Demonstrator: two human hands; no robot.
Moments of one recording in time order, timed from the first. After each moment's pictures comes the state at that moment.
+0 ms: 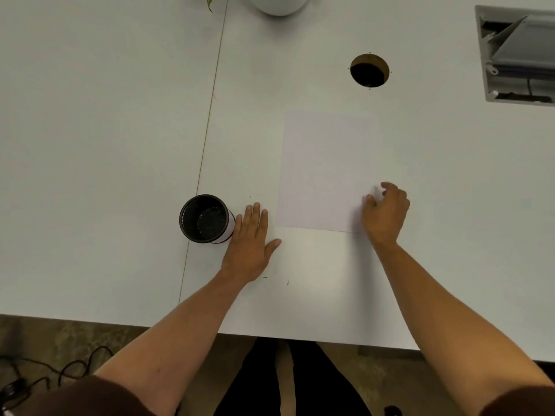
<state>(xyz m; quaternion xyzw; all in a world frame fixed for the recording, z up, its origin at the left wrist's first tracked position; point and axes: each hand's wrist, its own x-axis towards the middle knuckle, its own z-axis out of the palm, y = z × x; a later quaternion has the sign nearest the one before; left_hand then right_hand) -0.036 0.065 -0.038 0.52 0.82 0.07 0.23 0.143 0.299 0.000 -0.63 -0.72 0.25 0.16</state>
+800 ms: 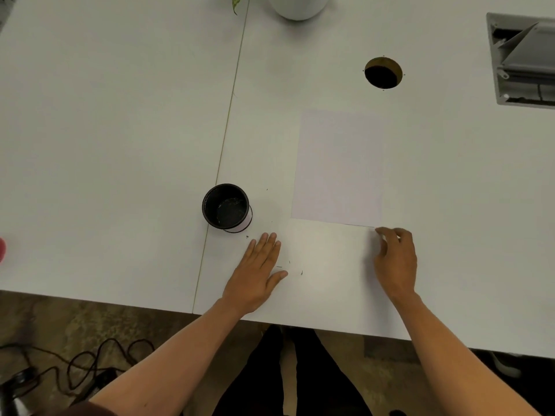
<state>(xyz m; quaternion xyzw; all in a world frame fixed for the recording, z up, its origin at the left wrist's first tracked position) -0.007 -0.011 -0.030 0.57 0.78 0.16 0.21 0.207 0.213 0.009 -0.54 -0.80 0.23 0.12</state>
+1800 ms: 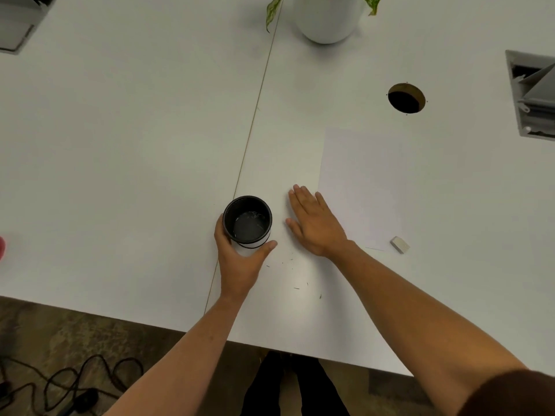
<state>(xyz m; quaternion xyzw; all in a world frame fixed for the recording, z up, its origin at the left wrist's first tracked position) -0.057 0.011 -0.006 0.13 0.77 0.59 0.18 0.012 0.202 -0.010 -0.17 -0.97 0.16 -0.08</state>
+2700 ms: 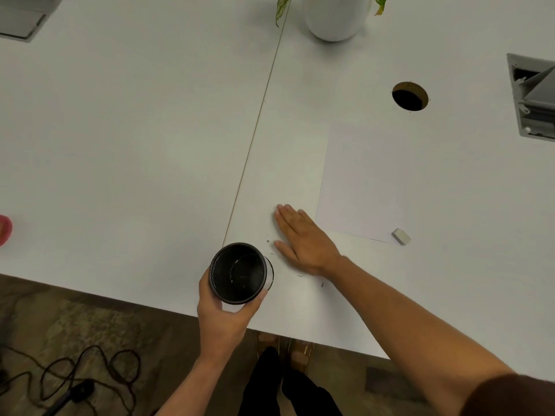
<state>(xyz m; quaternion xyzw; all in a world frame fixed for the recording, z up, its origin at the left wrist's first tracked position) 0.008 -0.079 0.038 0.10 0.78 0.59 0.18 0.034 0.152 -0.020 -0.08 -0.98 0.18 -0.08</state>
